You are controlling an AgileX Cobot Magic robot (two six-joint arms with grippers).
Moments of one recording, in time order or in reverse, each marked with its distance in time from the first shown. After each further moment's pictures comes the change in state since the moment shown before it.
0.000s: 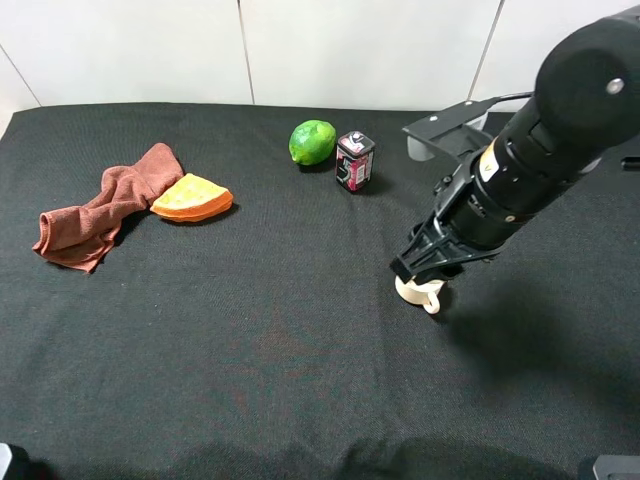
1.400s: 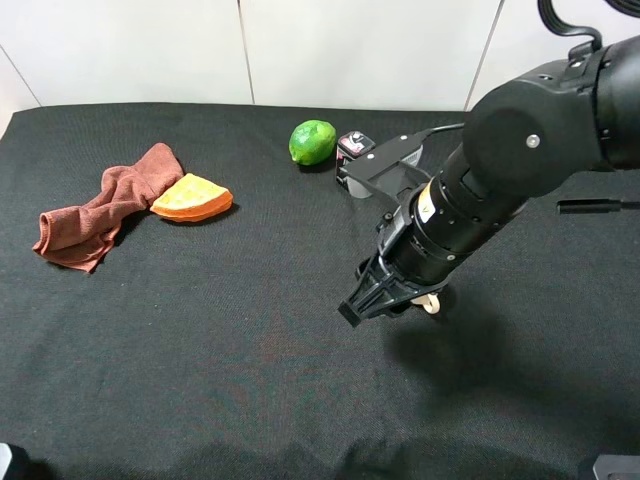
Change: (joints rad) left arm 0.000 0.000 0.000 0.000 0.000 0.000; right arm 0.156 0.093 -0.001 0.078 -0.110 -0.030
